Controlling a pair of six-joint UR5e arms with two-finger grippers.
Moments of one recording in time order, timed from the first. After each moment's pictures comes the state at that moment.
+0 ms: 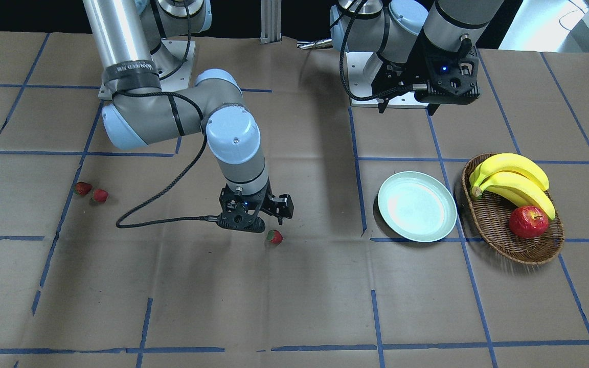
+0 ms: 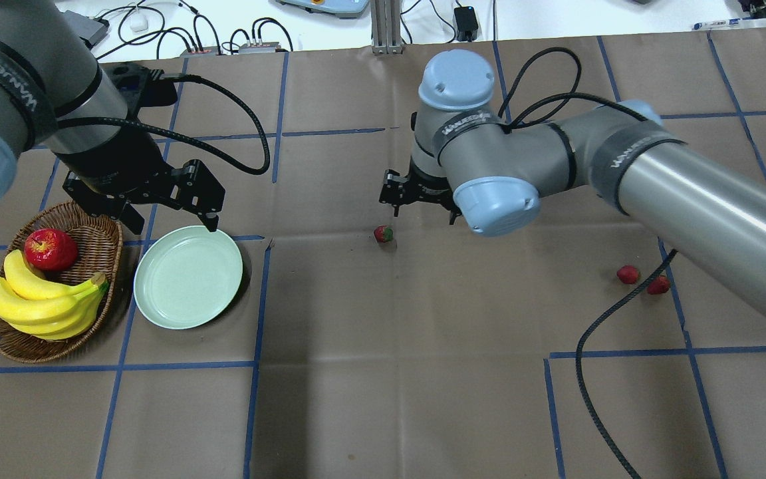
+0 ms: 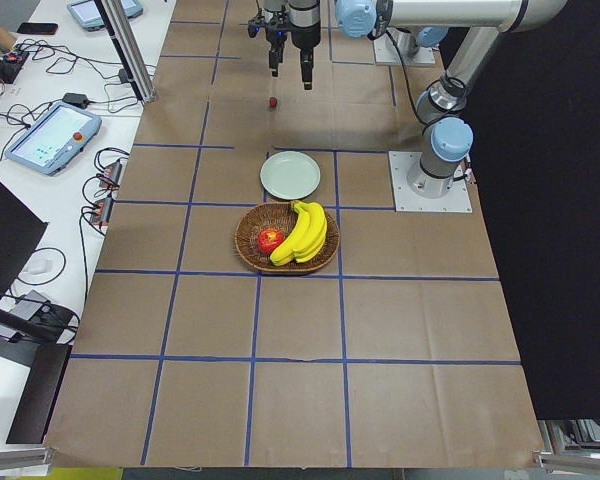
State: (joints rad) left arm -1.54 -1.46 -1.73 -1.63 1.56 0.05; right arm 1.81 -1.26 1.76 -2.08 -1.49 0.38
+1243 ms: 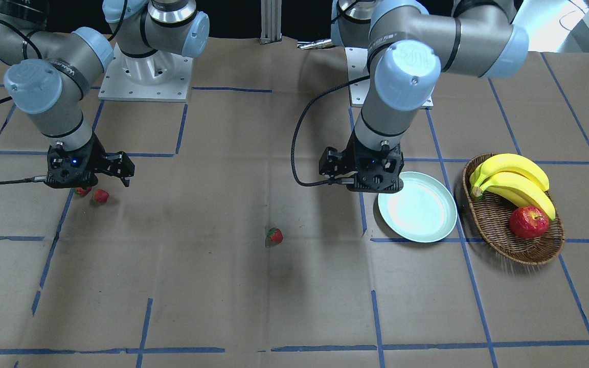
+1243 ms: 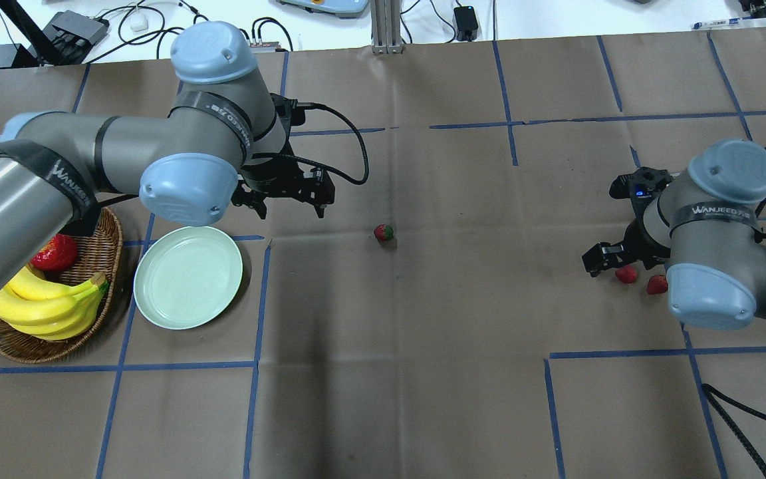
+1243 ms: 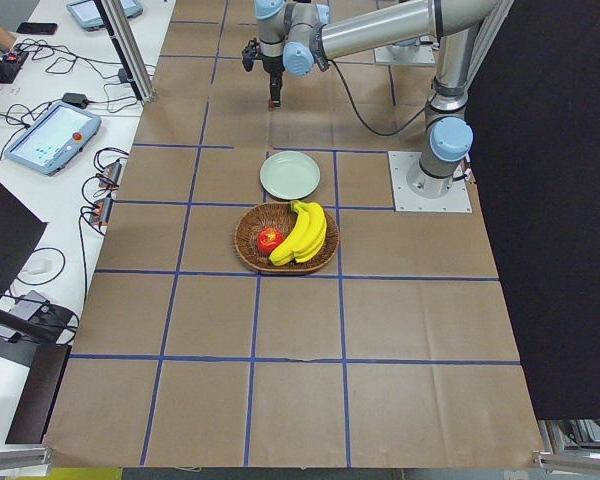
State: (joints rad) left arm -1.73 -1.84 -1.76 -1.16 1.53 -0.11; right arm 1.25 -1.46 2.27 -2.41 -1.56 -0.42
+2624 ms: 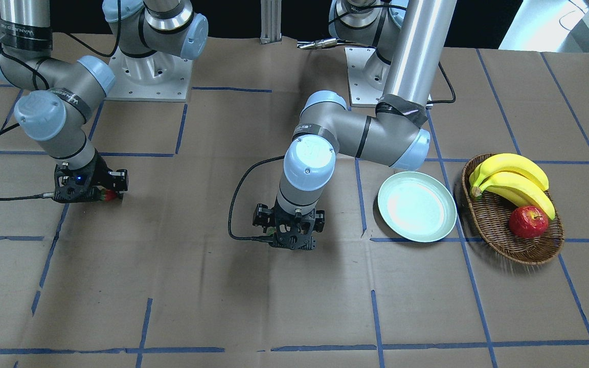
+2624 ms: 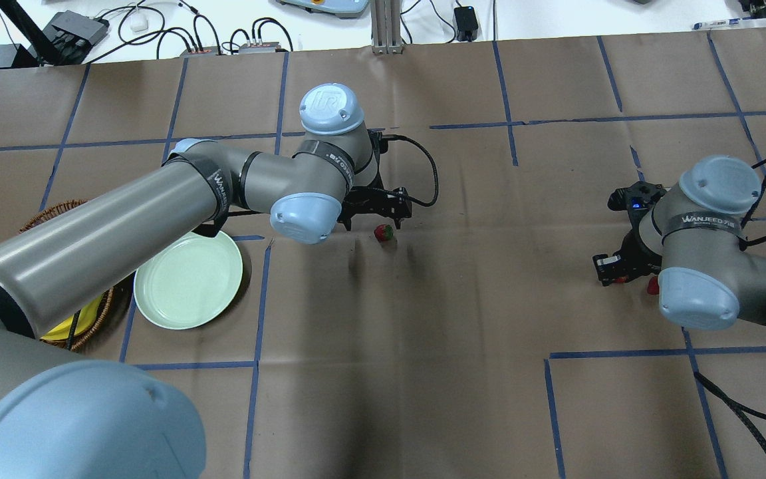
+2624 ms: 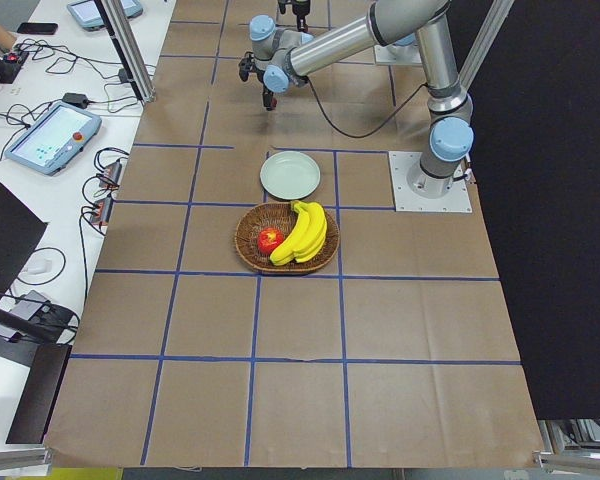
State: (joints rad) left arm -1.87 -2.12 -1.69 -0.91 1.46 -0.24; right arm 1.23 -1.37 2.27 -2.49 -1.57 -0.41
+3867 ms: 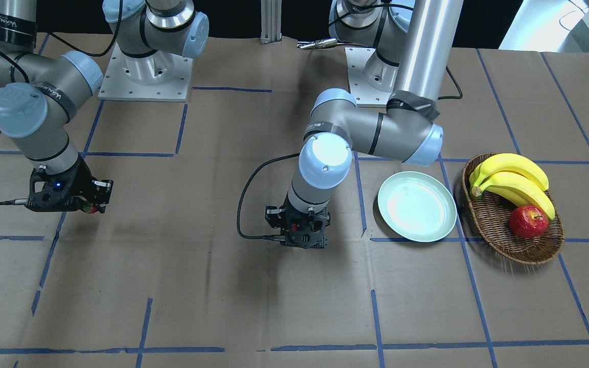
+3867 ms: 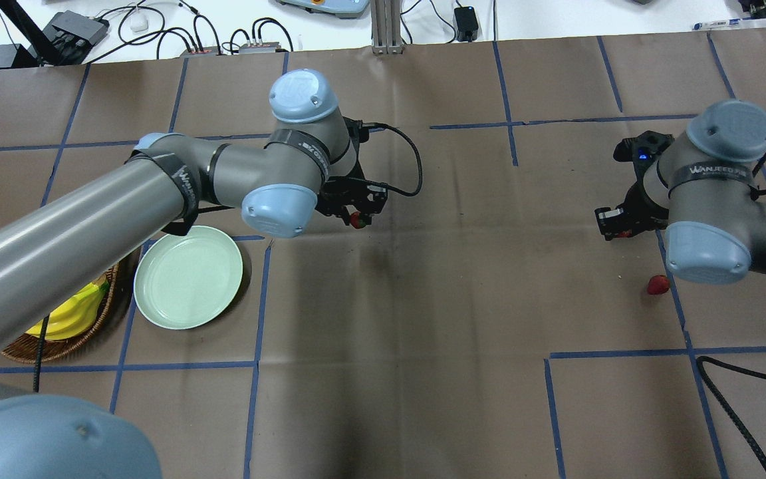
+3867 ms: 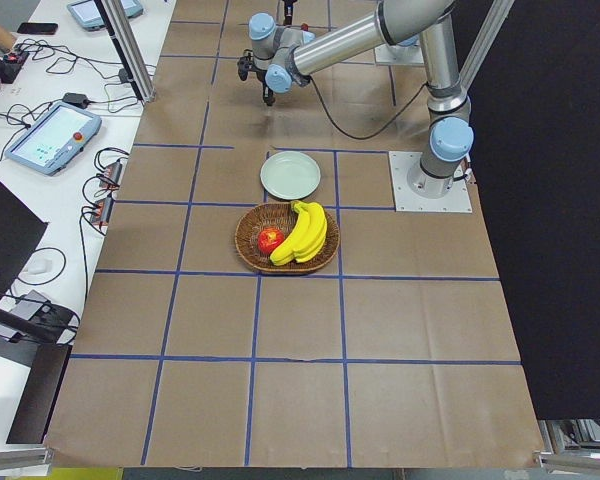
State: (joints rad) left arm -1.79 -1.99 -1.74 -0.99 1.50 -0.14; right arm 1.31 -1.39 2.10 -2.38 -1.57 -0.29
